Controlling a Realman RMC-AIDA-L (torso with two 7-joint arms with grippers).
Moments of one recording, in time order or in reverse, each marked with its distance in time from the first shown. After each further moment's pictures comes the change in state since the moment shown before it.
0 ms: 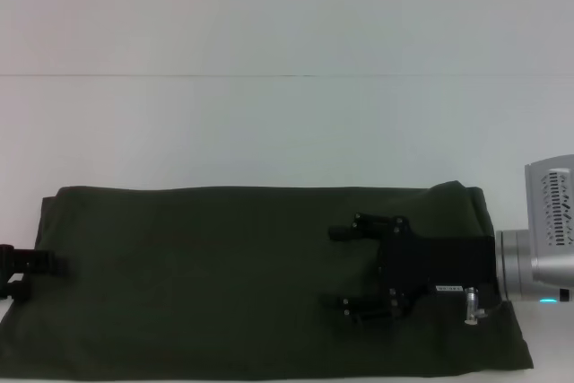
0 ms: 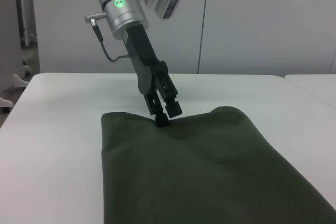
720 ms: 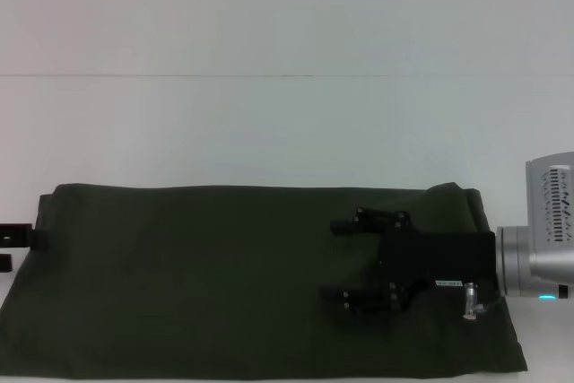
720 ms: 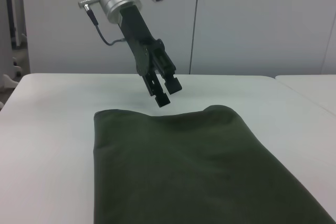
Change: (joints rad) left arm 0.000 0.013 -0.077 0.080 -0.005 0.075 0.033; right arm -0.002 0.000 -0.007 0.000 0.022 0.016 -0.002
